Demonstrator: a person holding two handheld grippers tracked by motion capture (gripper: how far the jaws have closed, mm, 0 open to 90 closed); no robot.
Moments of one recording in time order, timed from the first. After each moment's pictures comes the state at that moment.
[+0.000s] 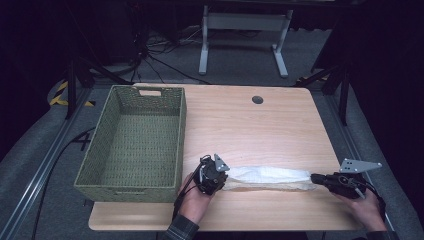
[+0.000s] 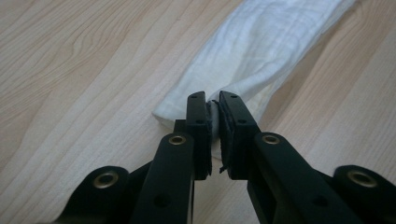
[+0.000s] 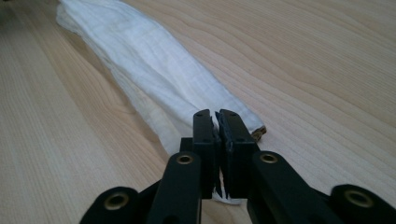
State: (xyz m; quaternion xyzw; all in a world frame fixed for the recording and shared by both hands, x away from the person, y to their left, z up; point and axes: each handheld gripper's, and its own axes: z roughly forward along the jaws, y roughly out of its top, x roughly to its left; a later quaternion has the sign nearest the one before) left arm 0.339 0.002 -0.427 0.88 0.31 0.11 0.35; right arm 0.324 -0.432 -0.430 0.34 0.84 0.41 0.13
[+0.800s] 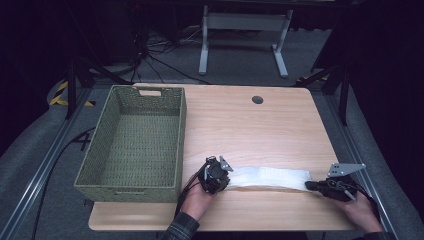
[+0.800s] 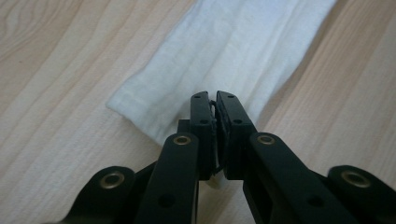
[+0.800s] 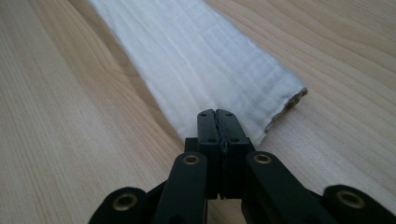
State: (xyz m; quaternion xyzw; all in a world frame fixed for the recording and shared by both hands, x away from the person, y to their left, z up) left arm 0.358 -0.010 -0.450 0.91 0.29 0.07 0.30; right arm 0.328 -0.419 -0.450 0.33 0.87 0.35 0.09
